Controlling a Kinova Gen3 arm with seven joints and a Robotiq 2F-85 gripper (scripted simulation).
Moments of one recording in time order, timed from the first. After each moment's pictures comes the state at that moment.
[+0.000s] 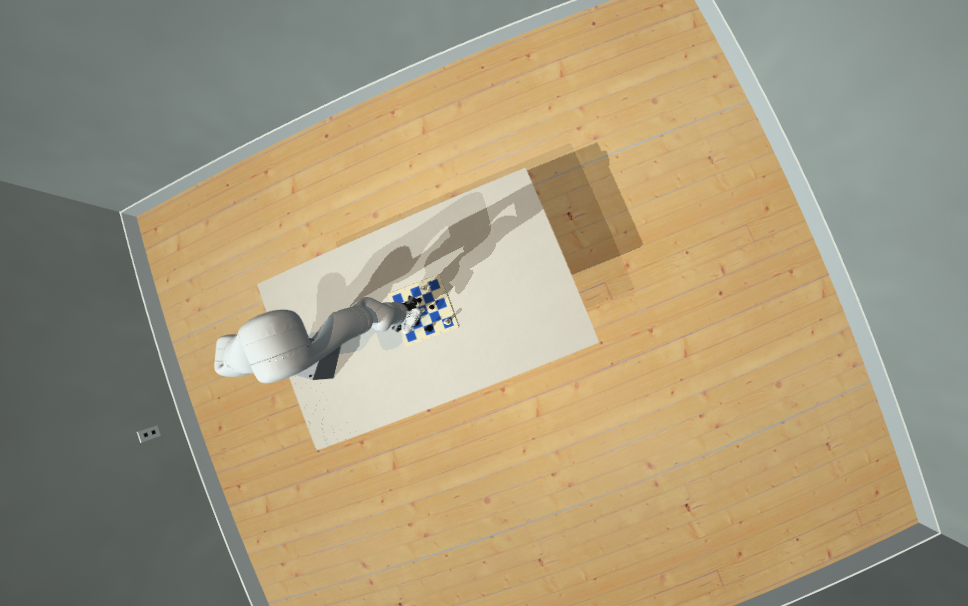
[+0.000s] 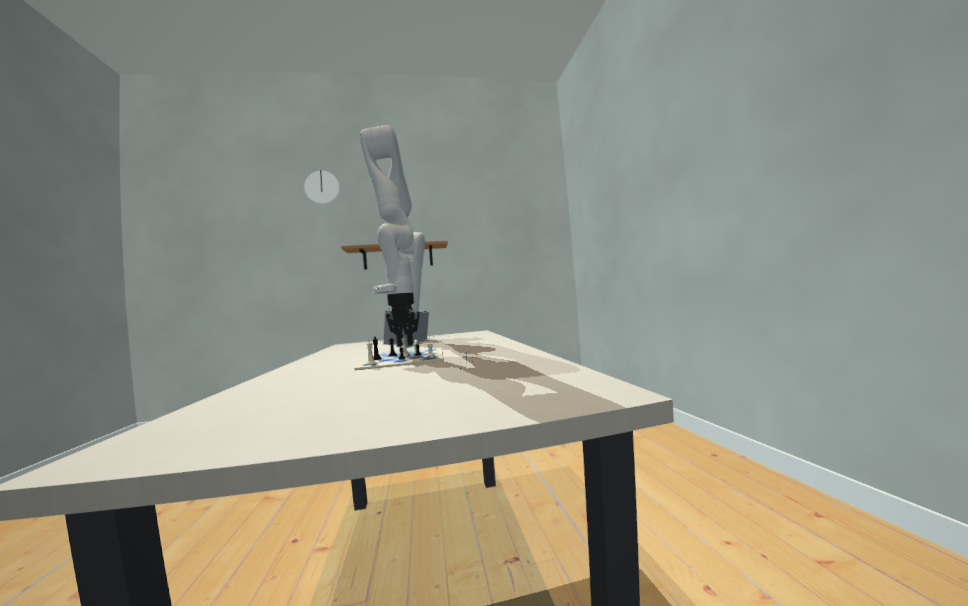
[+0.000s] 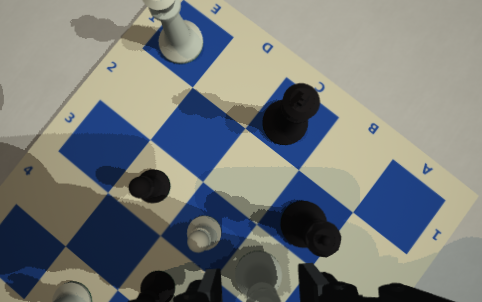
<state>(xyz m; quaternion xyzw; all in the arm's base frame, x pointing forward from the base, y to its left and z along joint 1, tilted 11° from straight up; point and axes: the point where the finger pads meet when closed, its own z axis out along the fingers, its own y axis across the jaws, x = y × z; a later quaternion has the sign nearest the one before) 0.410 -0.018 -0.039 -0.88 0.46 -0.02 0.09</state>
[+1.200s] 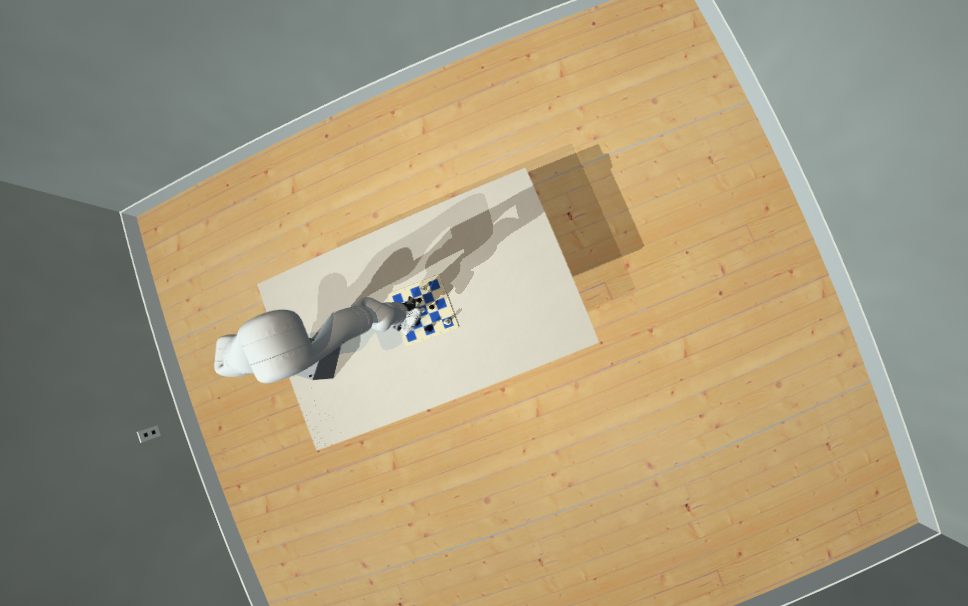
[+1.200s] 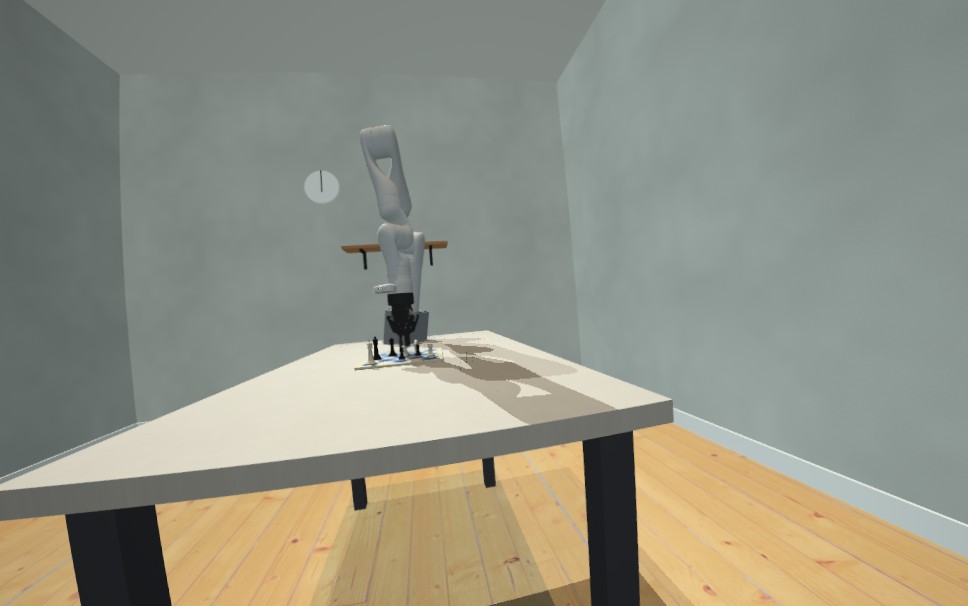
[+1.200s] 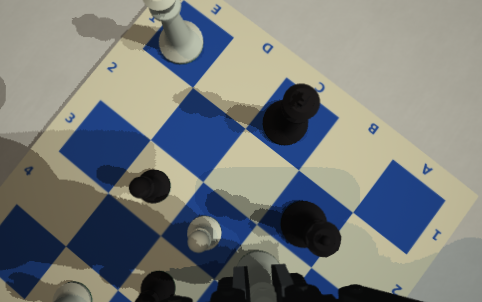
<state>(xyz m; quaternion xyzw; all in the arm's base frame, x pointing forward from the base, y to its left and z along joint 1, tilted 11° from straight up) 0.410 -0.018 -0.039 -0.88 0.46 -0.02 0.09</state>
